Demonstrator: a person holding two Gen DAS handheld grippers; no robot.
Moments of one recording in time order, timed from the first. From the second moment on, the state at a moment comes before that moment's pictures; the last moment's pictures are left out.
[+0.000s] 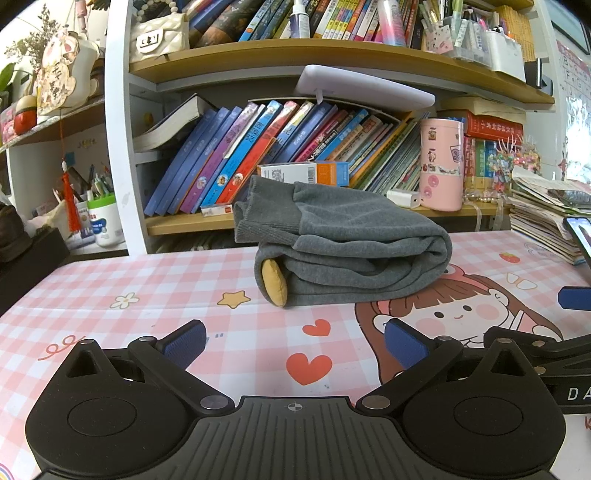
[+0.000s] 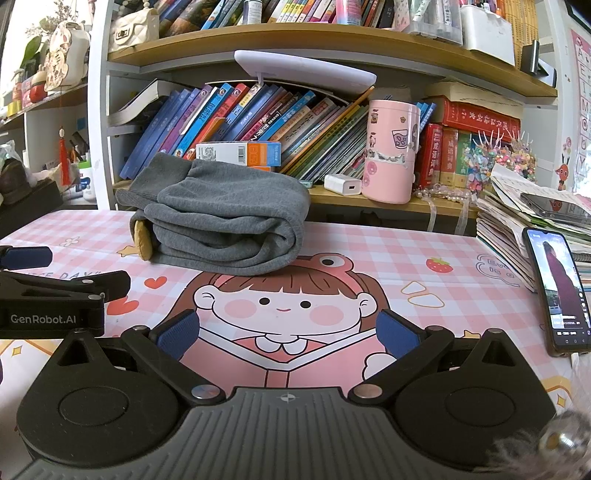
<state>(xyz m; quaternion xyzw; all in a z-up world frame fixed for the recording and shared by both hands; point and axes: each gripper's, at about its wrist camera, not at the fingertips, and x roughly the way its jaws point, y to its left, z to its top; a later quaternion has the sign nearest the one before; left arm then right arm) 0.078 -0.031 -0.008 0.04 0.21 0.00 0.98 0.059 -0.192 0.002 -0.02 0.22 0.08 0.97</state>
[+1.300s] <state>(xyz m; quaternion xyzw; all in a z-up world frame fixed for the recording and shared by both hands) 0.077 -0.033 -0.008 0.04 0.21 -0.01 0.98 0.058 -0.191 0.002 -0.03 0.22 0.08 0.97</state>
